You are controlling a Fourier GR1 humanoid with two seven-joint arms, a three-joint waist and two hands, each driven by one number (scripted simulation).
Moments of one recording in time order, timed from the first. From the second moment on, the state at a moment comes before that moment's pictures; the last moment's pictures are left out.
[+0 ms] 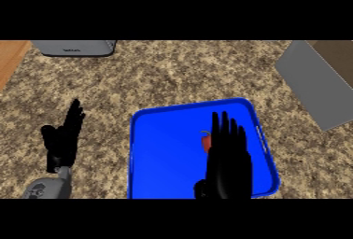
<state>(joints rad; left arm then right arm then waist) -0.10 0.22 -0.02 -1.29 0.09 0.24 0.00 -0.19 -0.01 0.70 -1.81 1.21 0.14 1.16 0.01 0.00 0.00</state>
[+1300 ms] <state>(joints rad) -0.08 0.19 -0.02 -1.31 0.06 0.26 0.01 -0.32 -0.02 0.62 -1.55 1.11 0.08 1.19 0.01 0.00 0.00</state>
